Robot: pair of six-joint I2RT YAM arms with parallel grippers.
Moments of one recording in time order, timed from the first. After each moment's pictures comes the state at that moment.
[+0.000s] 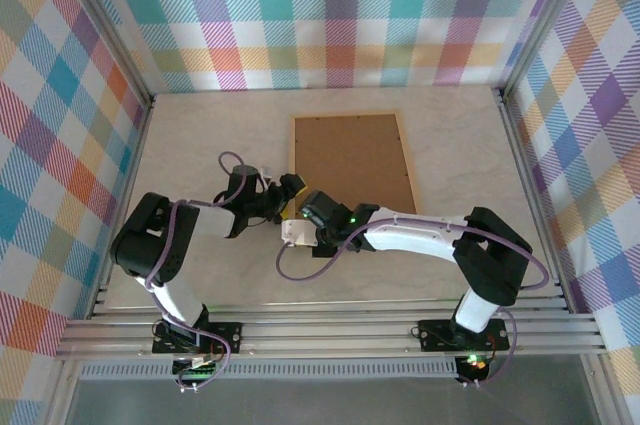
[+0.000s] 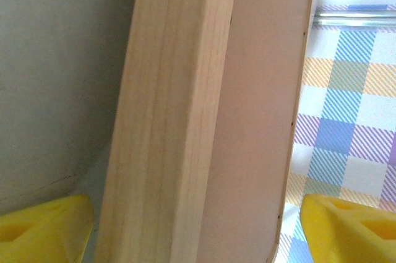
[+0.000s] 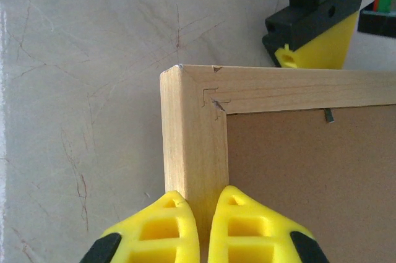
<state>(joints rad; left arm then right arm) -0.36 1.72 0.63 0.51 0.56 -1.19 1.04 1.67 1.07 -0.39 0.04 -0.63</state>
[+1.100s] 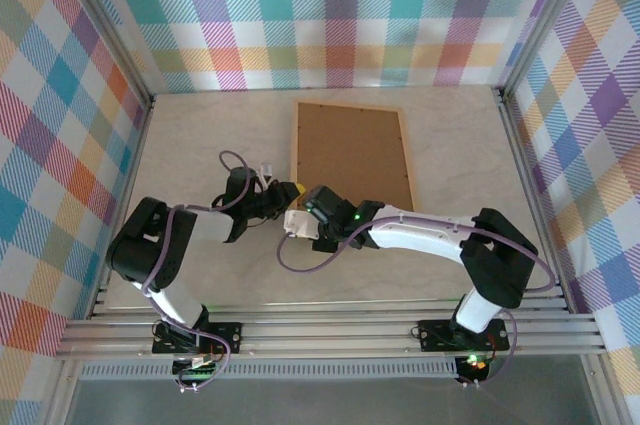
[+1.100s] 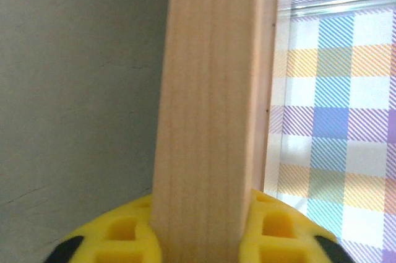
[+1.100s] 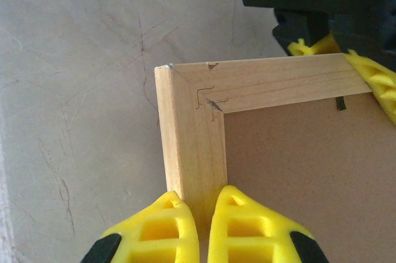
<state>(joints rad) -0.37 1.66 0.59 0.57 0.53 -1.10 1.01 1.64 1.07 -0.38 0.06 -0.55</state>
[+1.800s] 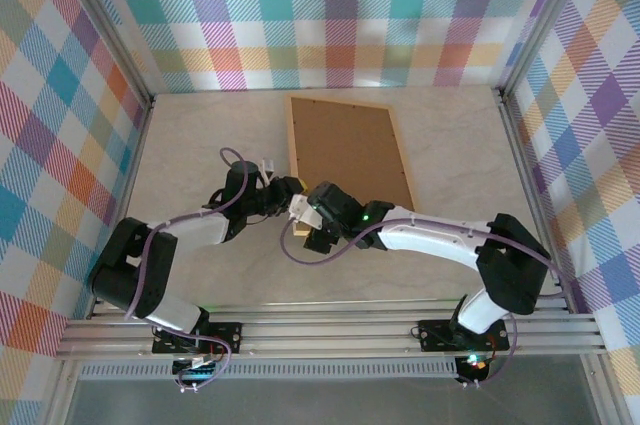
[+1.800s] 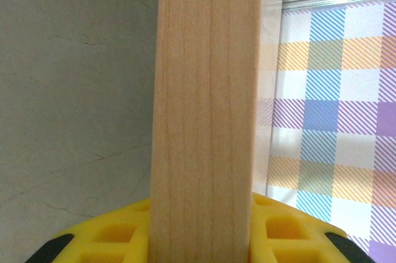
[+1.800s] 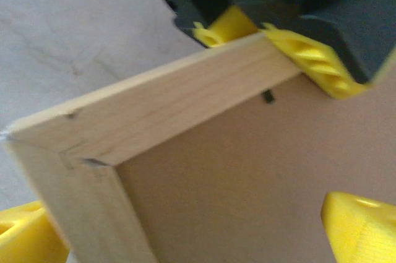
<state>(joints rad) -0.42 1.49 0.65 0.33 0.49 -1.11 1.03 1.56 1.04 -0.34 0.21 -0.39</state>
